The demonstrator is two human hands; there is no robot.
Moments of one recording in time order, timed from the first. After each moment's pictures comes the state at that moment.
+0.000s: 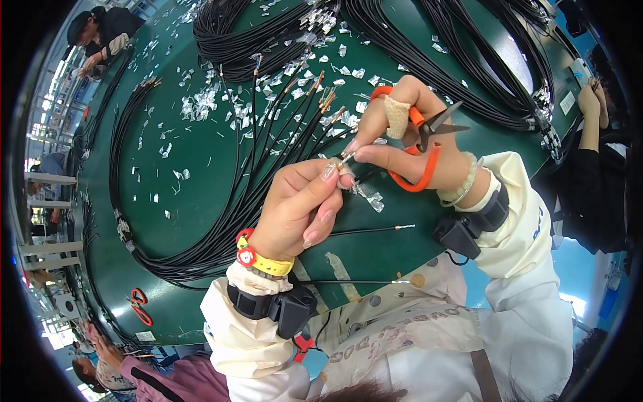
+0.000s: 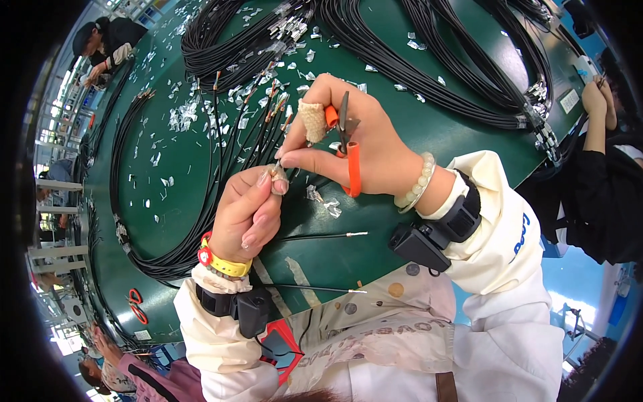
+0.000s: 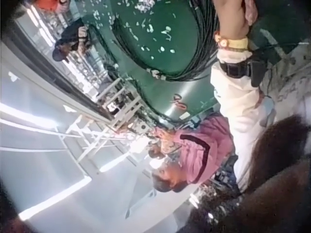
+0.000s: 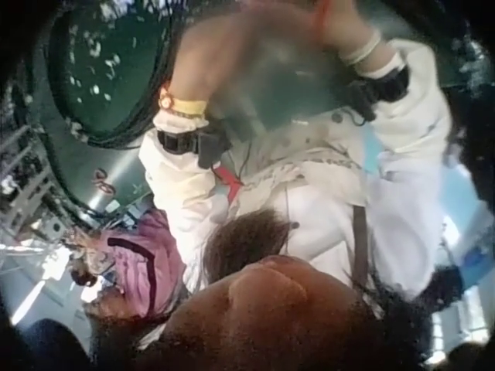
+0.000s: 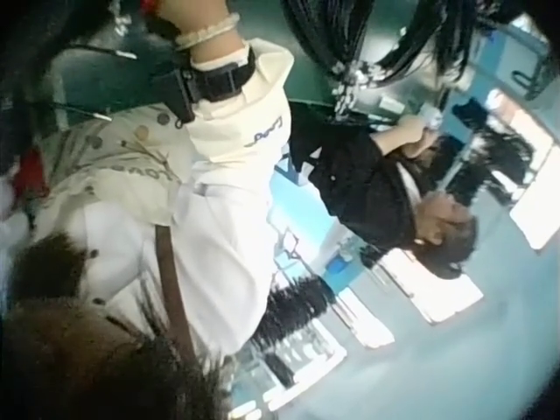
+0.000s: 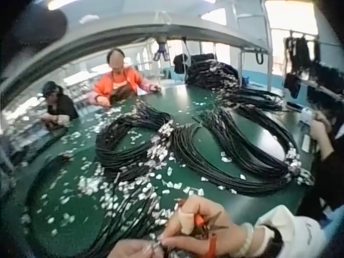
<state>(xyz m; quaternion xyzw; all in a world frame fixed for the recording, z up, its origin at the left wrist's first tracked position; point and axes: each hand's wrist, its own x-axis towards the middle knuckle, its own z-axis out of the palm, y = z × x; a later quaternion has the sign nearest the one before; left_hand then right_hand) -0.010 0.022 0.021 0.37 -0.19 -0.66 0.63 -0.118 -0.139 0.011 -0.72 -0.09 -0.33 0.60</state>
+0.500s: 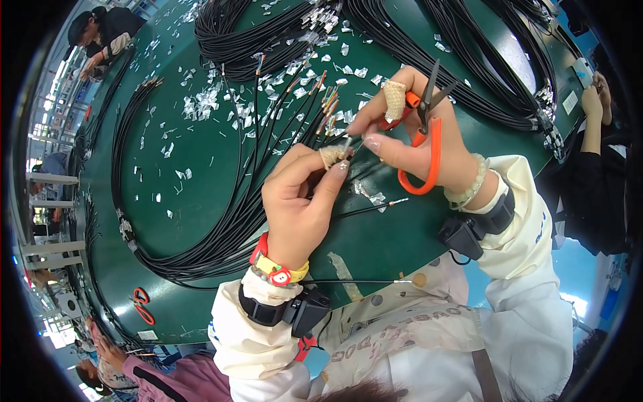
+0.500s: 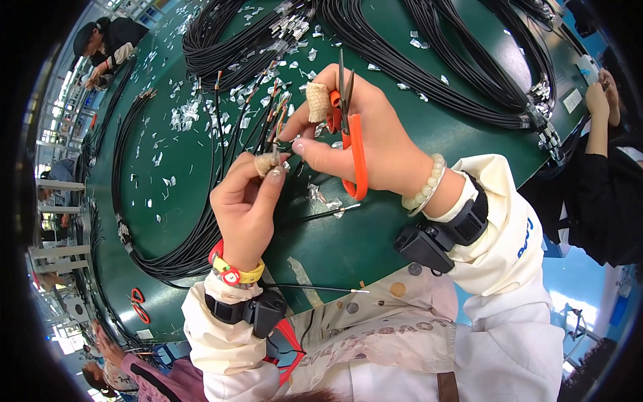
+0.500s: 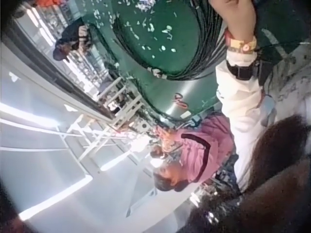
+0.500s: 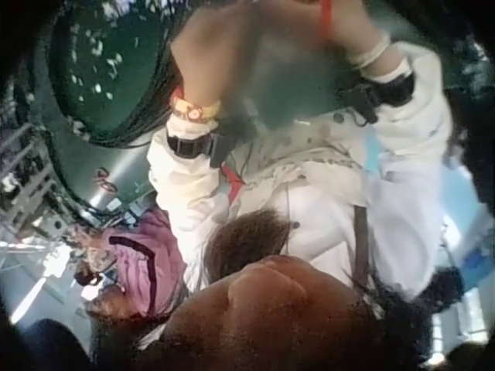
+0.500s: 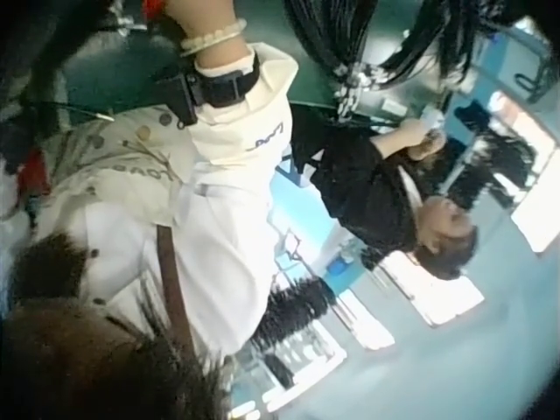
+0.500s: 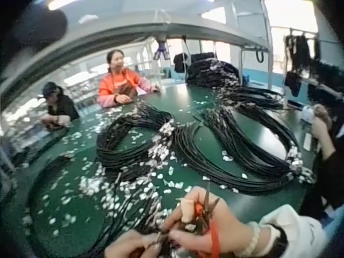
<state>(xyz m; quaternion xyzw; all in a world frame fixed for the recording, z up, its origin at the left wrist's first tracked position) -0.026 0.012 0.007 0.63 -0.44 -0.16 0.62 -0.120 -0.136 0.018 -0.69 -0.02 -0.33 0.64</state>
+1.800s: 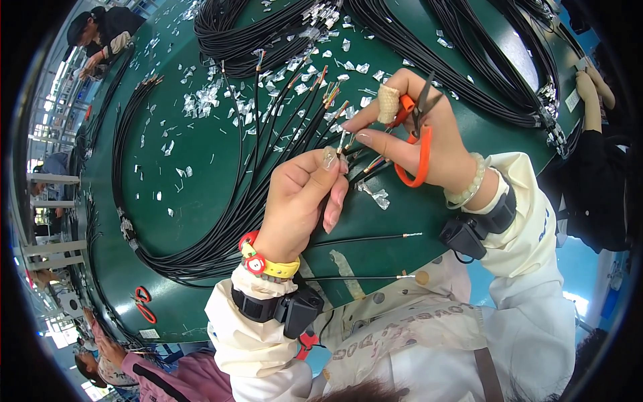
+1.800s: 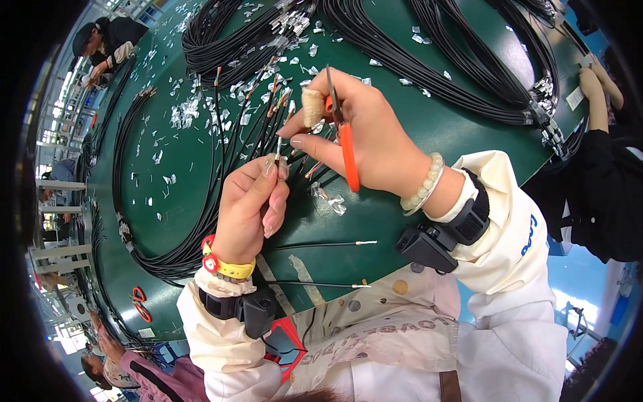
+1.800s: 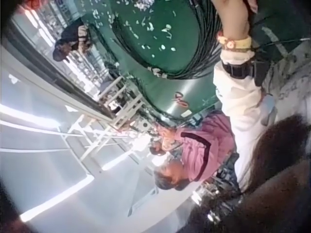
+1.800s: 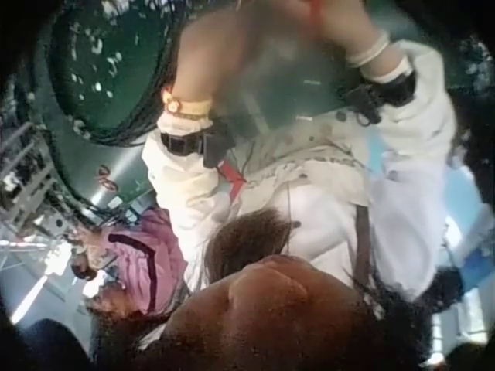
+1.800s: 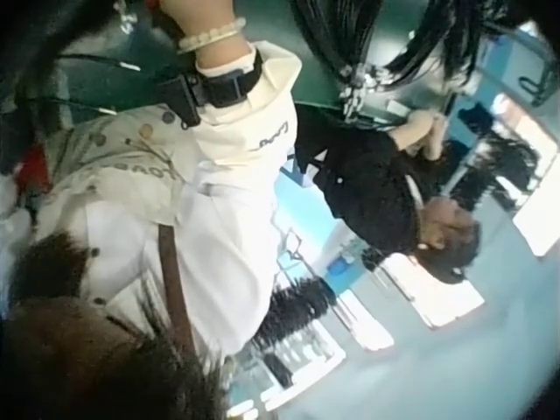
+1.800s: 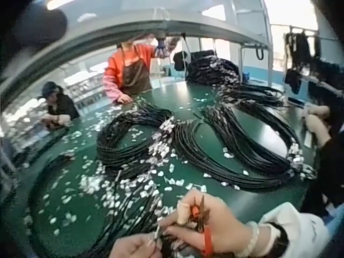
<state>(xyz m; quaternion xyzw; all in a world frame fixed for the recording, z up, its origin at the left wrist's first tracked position) -0.021 0.016 0.023 0.53 -0.20 -0.54 0.63 -0.119 -0.133 0.014 -0.69 0.04 -0.29 0.66</state>
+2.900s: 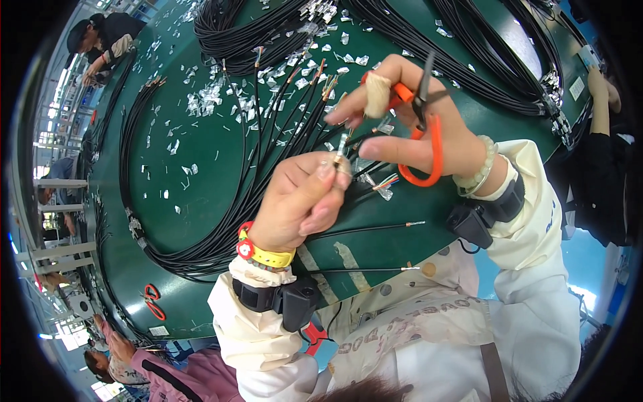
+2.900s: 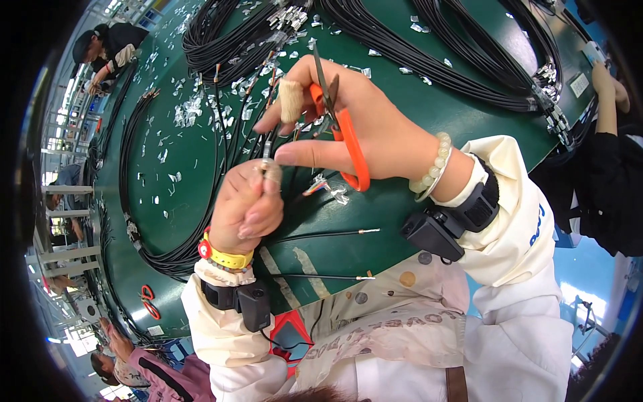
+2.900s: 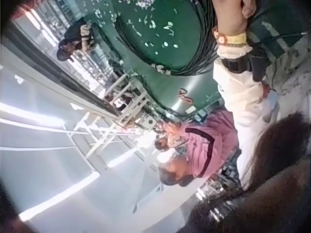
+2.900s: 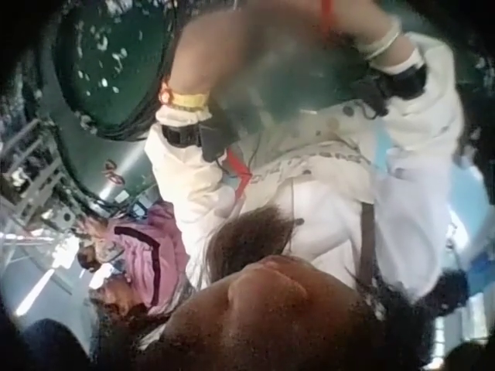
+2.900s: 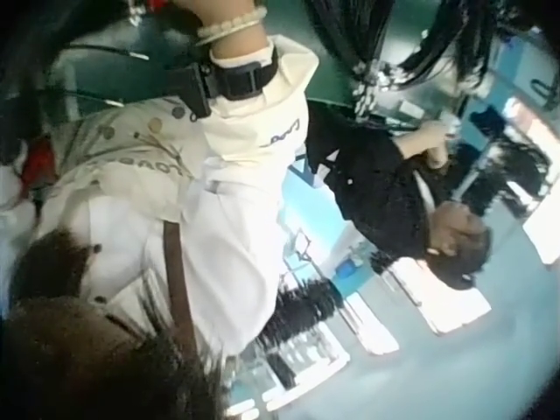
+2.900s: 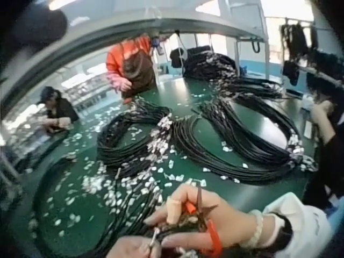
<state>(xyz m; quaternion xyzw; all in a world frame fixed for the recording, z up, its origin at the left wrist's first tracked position) -0.004 0.026 0.021 0.36 -0.26 -0.65 0.61 -0.119 -0.133 0.027 -0.69 -0.04 -0.27 0.67</state>
